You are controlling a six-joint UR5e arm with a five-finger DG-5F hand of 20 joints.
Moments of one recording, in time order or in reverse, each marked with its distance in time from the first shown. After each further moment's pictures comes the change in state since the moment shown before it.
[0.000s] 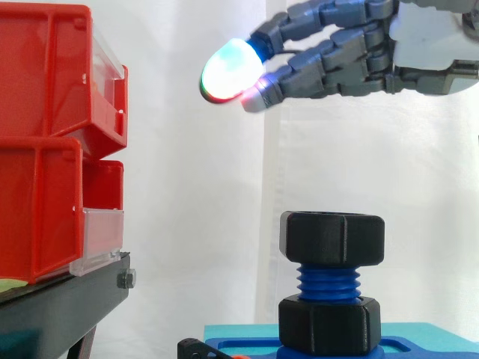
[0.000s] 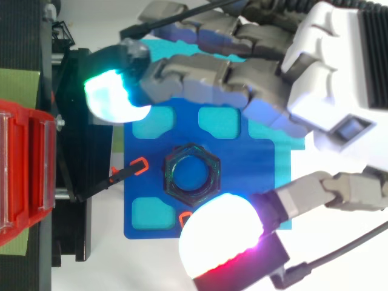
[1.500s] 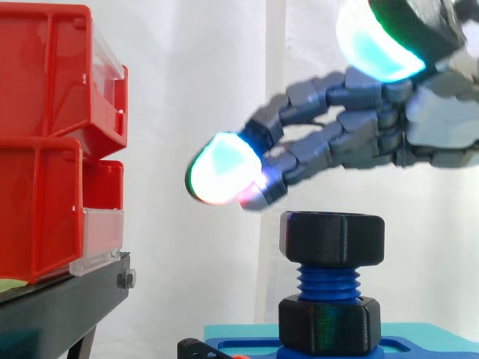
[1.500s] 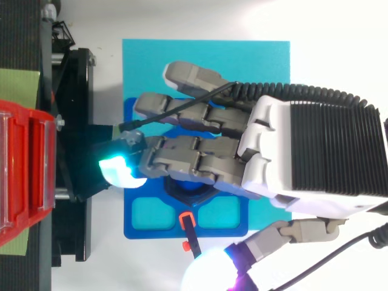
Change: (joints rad) arm 0.023 -0.051 -0.064 0.005 -0.091 -0.052
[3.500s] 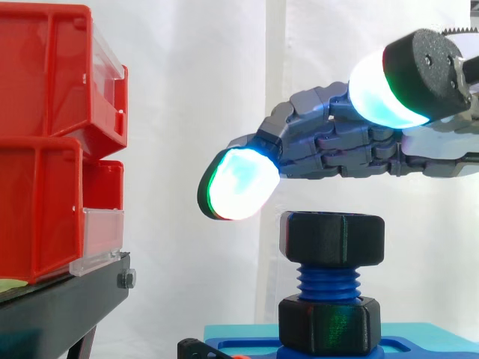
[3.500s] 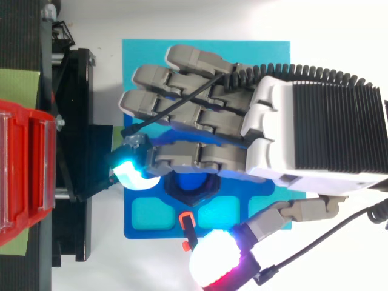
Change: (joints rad) arm -0.036 0.000 -0.014 0.030 -0.059 -0.049
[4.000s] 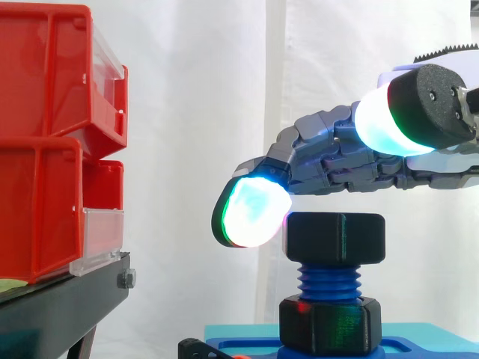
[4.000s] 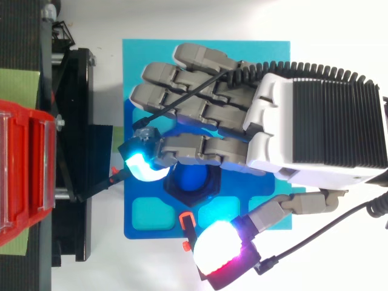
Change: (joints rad) arm -0.002 0.000 0.000 -0.041 0.006 -0.003
